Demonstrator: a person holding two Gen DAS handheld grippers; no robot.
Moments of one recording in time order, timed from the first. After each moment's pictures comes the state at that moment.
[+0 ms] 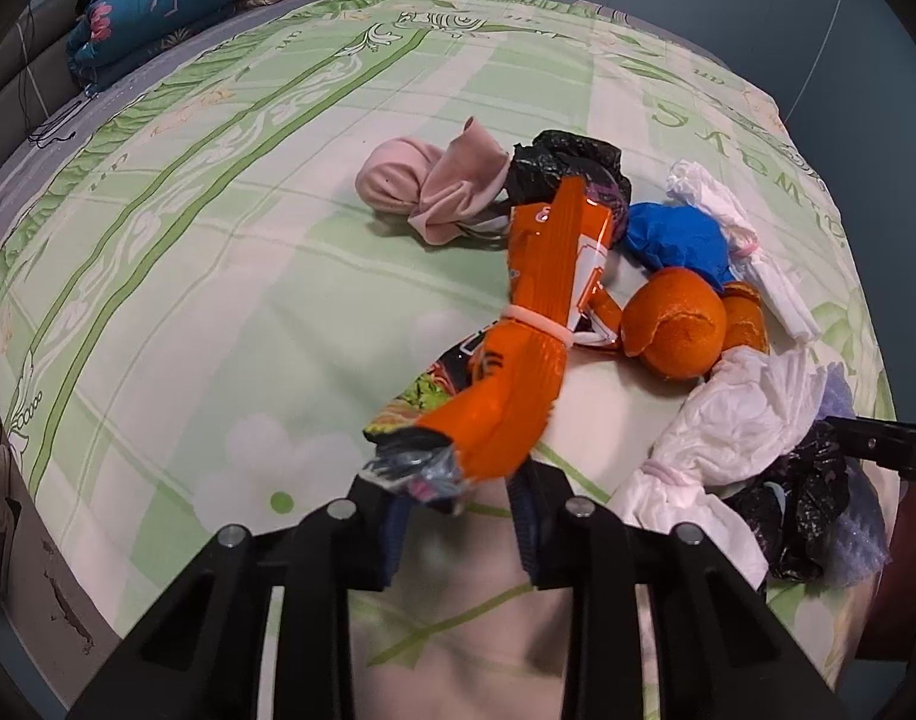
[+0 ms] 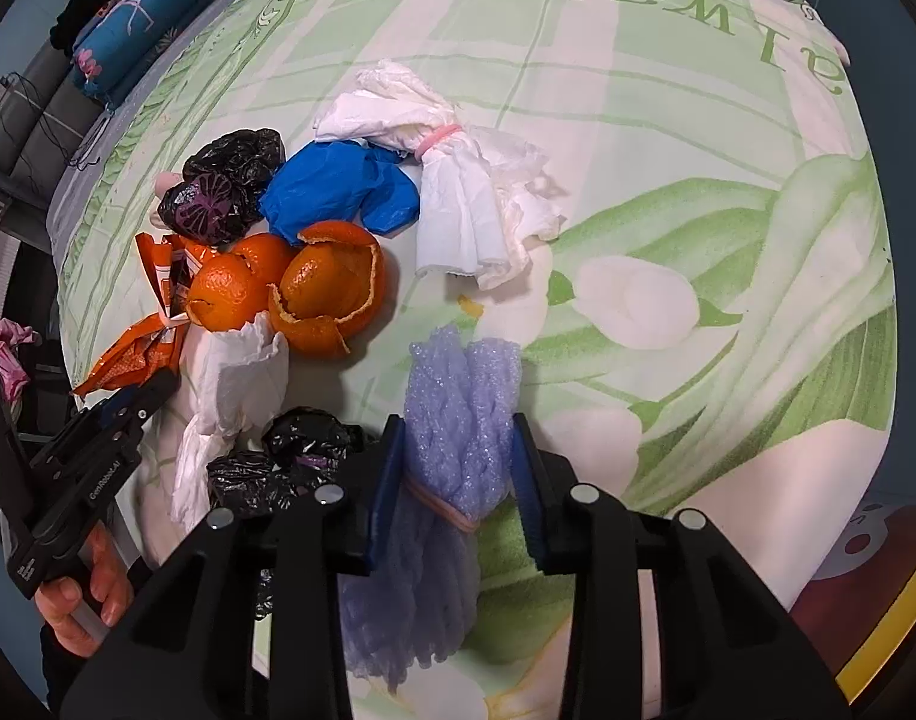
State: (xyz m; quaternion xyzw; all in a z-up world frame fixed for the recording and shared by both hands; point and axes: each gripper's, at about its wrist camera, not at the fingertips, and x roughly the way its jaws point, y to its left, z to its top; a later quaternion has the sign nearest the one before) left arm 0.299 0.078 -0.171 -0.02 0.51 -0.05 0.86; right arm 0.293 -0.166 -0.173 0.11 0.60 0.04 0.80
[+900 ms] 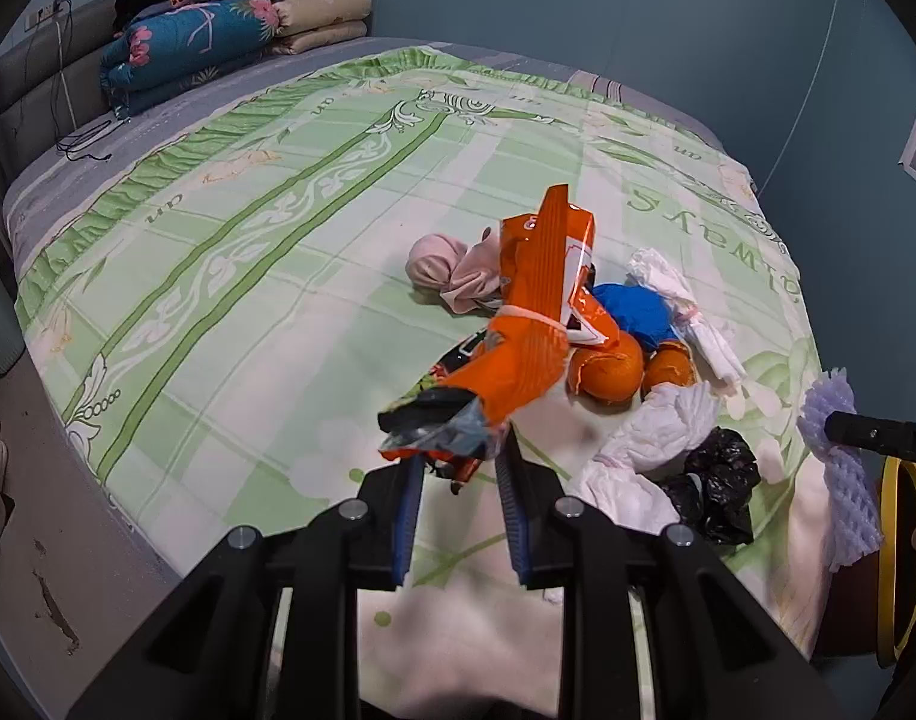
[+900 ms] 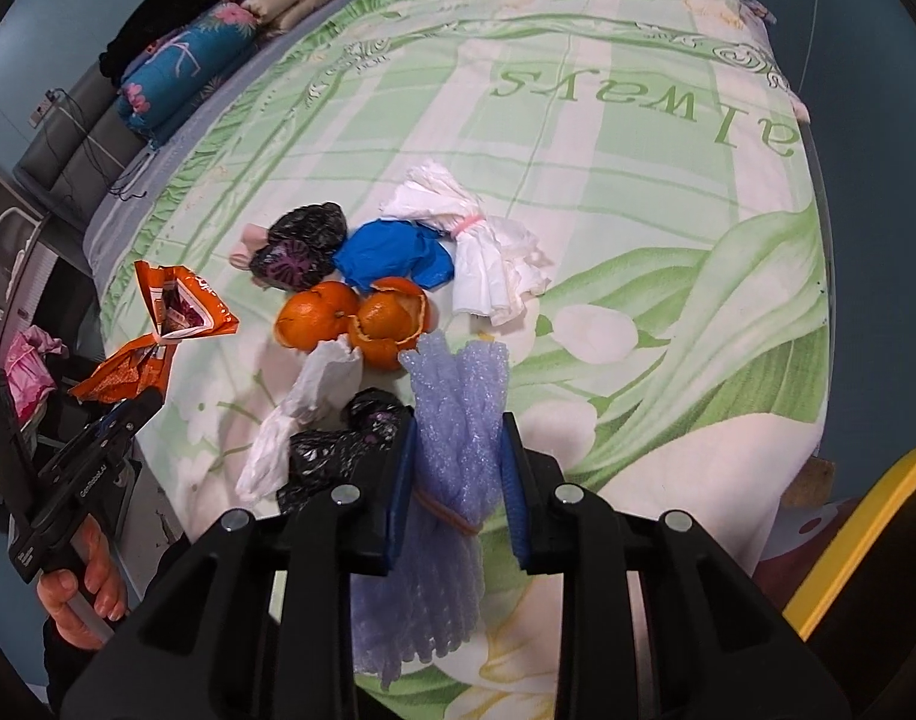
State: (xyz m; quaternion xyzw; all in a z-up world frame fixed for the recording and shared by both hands) left arm 0.244 0.104 -0.104 -0.04 0.45 -0.05 0.89; right arm 0.244 -0.178 -0.102 0.11 0.52 0.06 0.84
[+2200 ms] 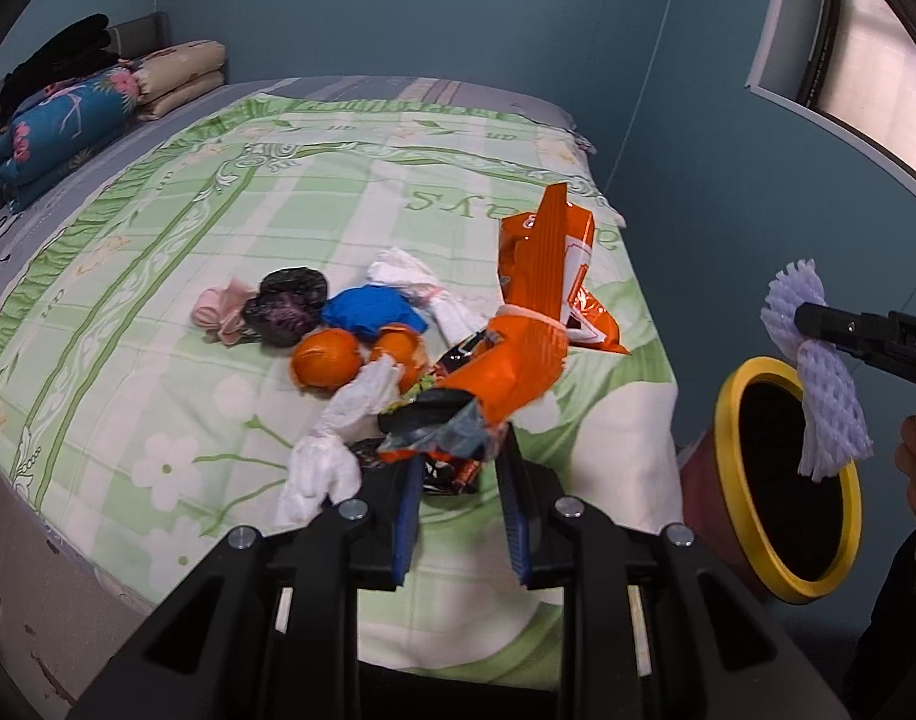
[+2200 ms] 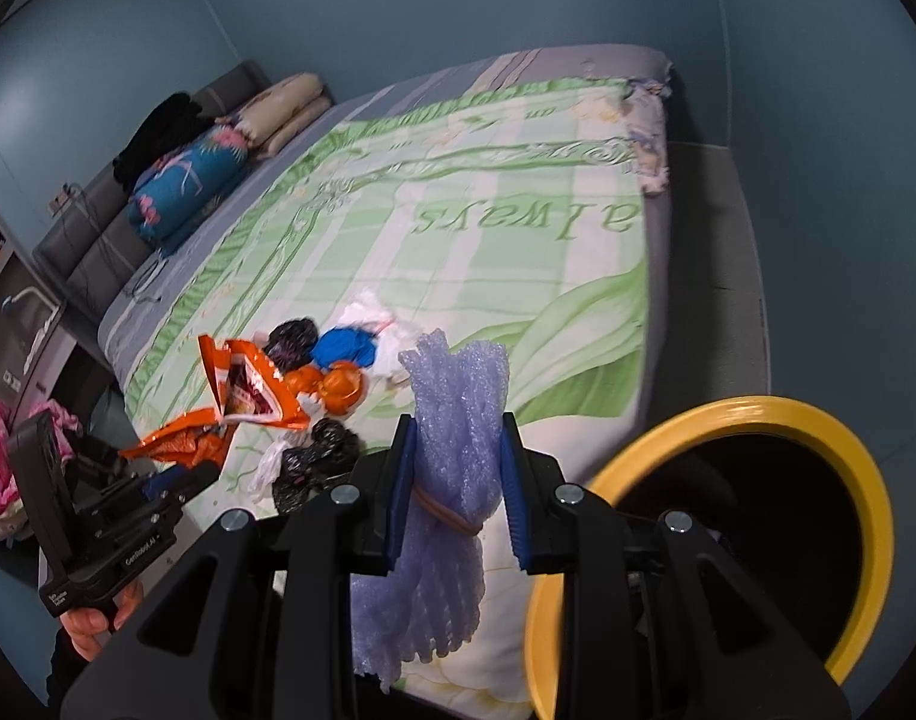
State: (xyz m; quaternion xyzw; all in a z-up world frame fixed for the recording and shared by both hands) left arm 0.171 -0.033 -0.043 0.01 0.42 -0.20 0.89; right arm 0.121 -0.292 -0.008 0.15 0.40 0.02 0.90
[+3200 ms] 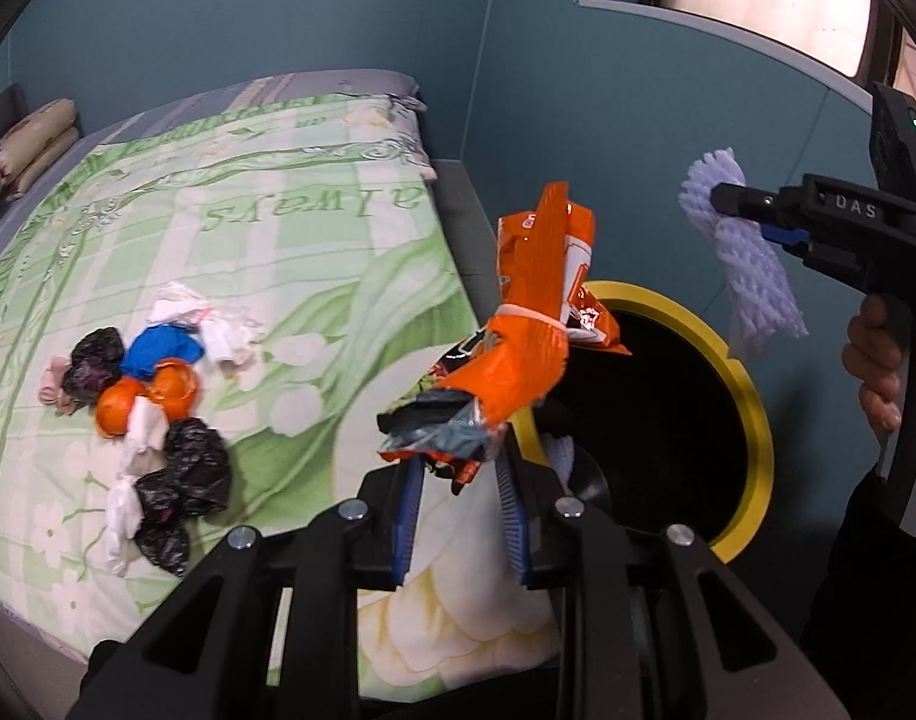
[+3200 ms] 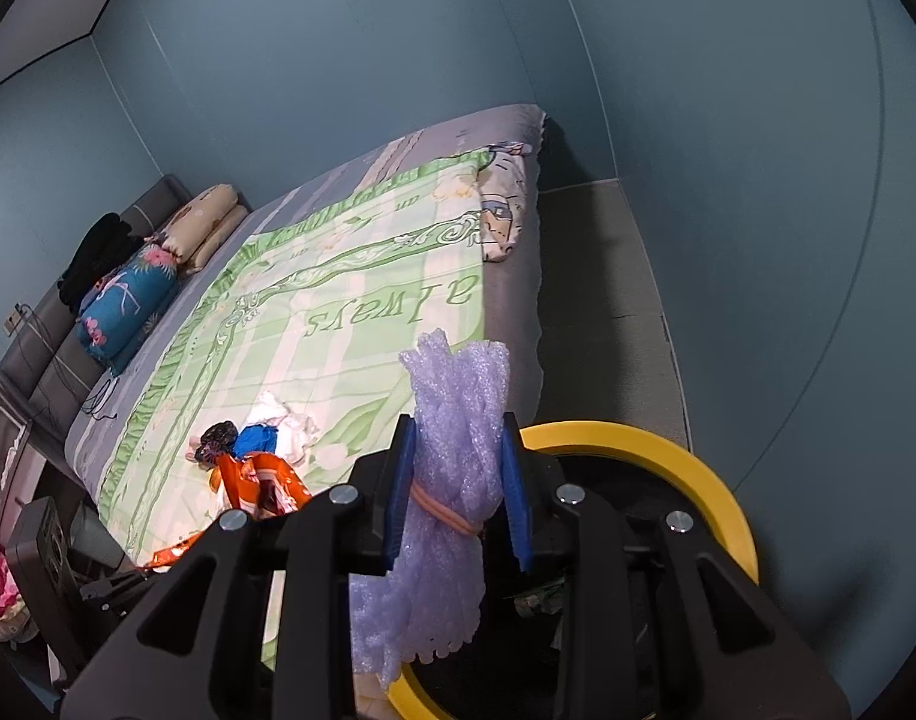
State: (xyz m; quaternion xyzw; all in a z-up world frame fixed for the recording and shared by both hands) left arm 0.117 -0.176 -0.035 0.08 0.42 -0.34 0.84; right arm 0.043 -0.405 0.009 0.22 0.32 -0.09 0.92
